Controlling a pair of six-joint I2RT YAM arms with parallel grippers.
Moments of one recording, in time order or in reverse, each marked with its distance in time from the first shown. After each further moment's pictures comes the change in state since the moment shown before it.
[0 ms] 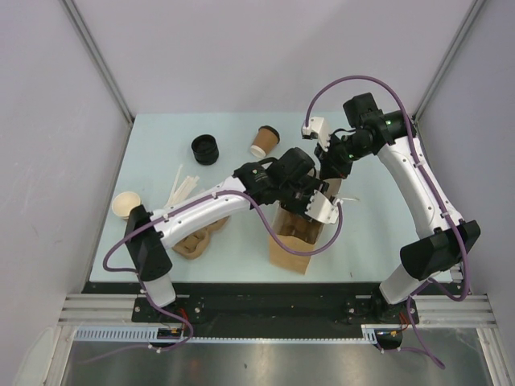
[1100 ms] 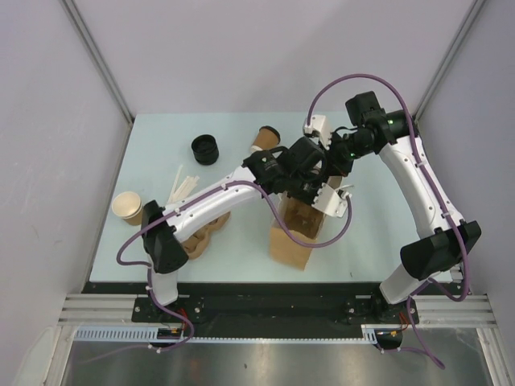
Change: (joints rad) left arm 0.002 0.122 0.213 -0.137 0.017 0.048; right arm -0.008 -0.001 0.006 0.013 -0.008 -0.020
